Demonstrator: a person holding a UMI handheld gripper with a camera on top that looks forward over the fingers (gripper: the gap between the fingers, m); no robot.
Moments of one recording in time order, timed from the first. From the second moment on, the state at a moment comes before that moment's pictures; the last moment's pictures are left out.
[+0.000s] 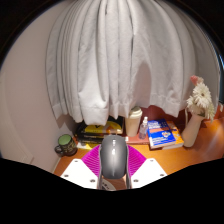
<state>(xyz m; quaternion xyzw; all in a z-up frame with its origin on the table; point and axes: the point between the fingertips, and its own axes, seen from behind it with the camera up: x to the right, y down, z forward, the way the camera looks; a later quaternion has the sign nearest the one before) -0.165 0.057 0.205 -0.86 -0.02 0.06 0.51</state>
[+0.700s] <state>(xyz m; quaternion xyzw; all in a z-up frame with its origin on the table) -0.288 -0.039 -0.011 -0.94 -0.07 0.05 0.34</state>
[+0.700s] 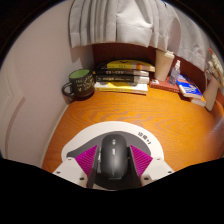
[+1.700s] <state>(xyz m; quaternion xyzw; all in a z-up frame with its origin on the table) -0.091 -0.121 0.222 -0.89 -0.01 0.05 0.45</state>
